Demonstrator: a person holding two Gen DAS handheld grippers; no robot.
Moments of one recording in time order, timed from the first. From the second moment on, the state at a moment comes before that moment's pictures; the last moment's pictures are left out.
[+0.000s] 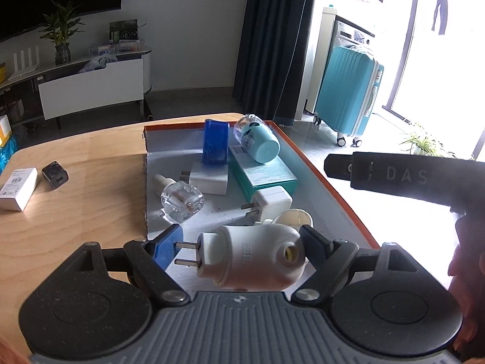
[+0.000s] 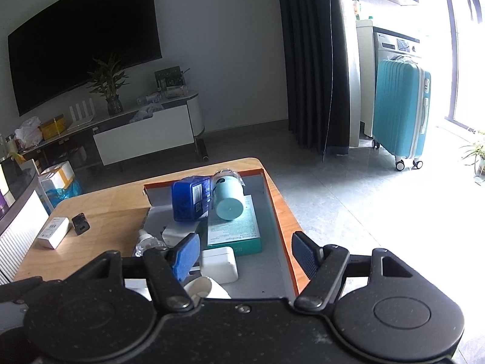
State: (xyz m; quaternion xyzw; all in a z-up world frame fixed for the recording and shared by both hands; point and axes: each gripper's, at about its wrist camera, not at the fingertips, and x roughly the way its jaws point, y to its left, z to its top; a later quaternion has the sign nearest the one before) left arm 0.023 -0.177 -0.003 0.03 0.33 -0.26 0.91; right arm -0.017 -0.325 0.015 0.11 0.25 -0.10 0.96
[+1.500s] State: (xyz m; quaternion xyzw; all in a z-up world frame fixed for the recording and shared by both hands) left arm 0.050 -0.093 0.020 -0.02 0.34 -0.13 0.93; right arm -0.001 -0.252 0.026 0.06 0.25 -0.04 0.97
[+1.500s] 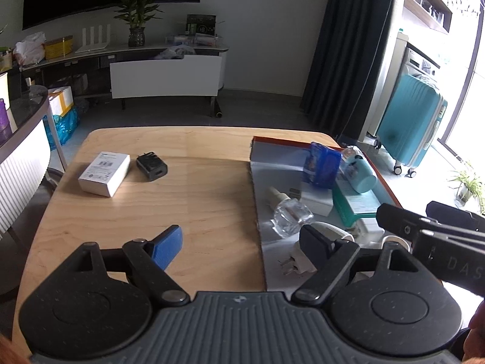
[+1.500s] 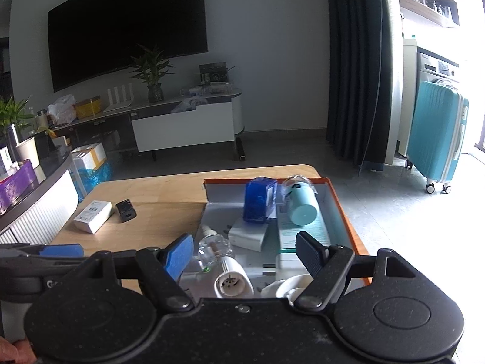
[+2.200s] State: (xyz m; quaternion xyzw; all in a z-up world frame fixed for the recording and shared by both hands) left arm 0.065 -0.047 0.012 -0.04 0.35 -0.09 0.93; right arm 0.027 -0.204 0.013 0.04 0.28 0.02 0.96
